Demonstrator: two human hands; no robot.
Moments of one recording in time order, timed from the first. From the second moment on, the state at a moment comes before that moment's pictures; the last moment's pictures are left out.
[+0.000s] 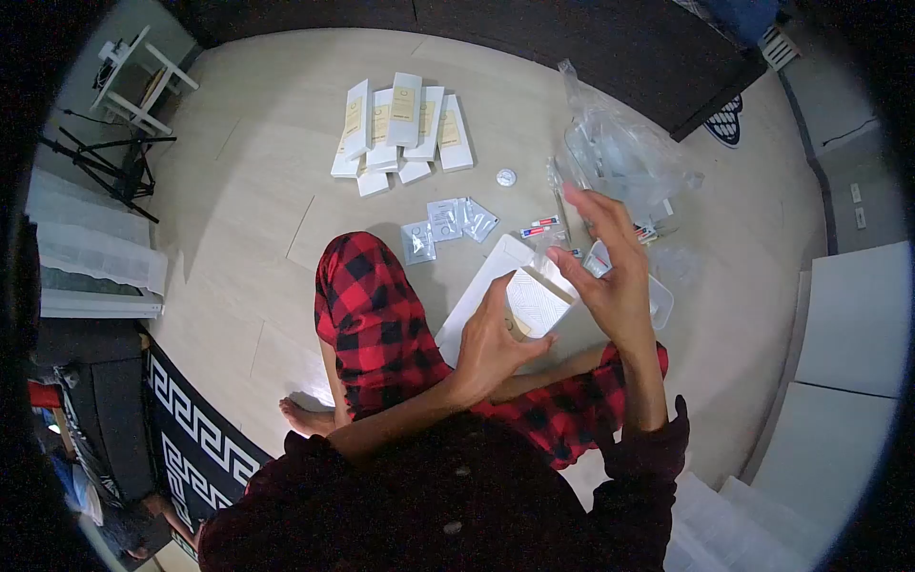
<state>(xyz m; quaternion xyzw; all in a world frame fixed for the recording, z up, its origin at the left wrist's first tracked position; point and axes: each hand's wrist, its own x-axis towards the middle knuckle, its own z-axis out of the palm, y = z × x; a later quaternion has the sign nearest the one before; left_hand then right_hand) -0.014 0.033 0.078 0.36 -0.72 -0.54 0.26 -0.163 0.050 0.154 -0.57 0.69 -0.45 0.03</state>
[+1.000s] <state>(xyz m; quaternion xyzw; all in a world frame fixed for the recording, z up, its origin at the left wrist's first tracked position) 0.003 0.054 -0.008 0.34 -0.62 -0.67 0.23 -0.104 0.130 -0.006 -0.18 0.66 -0.66 0.31</state>
